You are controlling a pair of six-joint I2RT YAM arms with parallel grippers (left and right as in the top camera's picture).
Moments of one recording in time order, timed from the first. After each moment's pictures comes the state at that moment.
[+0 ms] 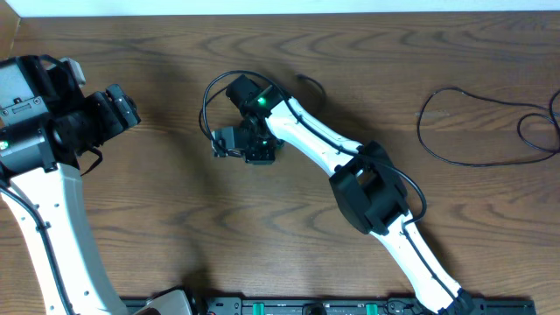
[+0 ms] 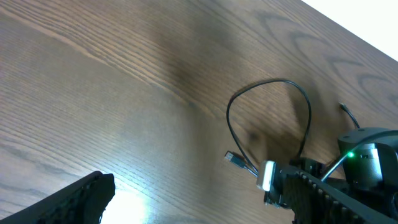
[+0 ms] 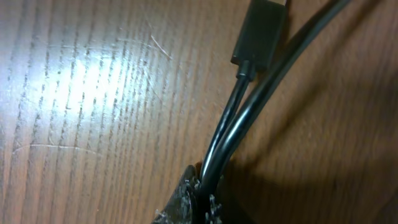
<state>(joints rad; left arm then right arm) 0.38 1.38 1.57 -1.15 0.20 -0.15 0.75 2.54 2.20 -1.06 -0.34 -0.91</state>
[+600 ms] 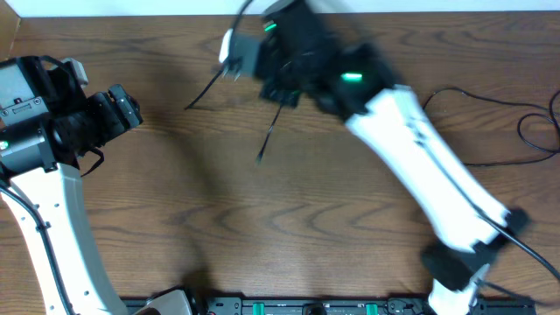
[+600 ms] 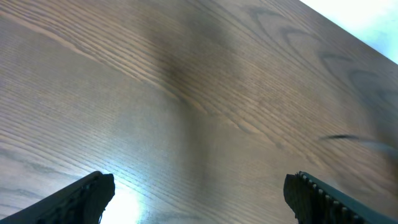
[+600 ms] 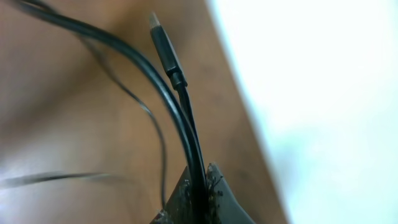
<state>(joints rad) 0.38 1.38 1.57 -1.16 0.24 -0.15 0.67 1.91 2.23 -1.00 -0.08 -0.66</state>
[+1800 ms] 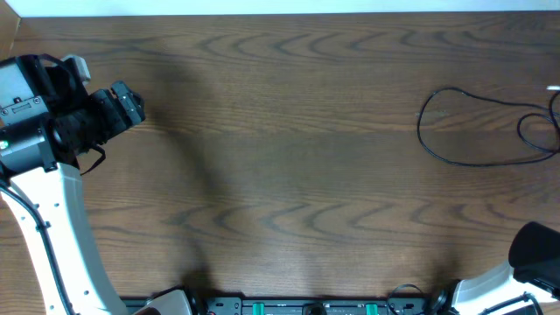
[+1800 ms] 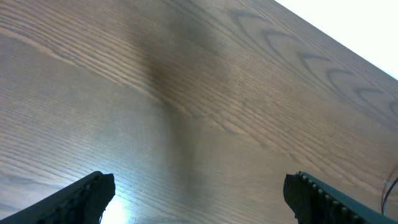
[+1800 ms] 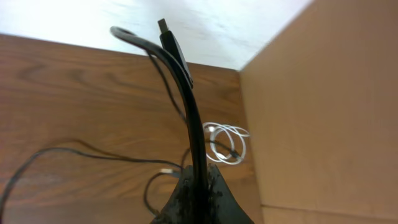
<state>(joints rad) 0.38 1.38 1.57 -1.14 0.30 -0.15 -0.46 1.80 2.23 -1.05 -0.01 -0.48</state>
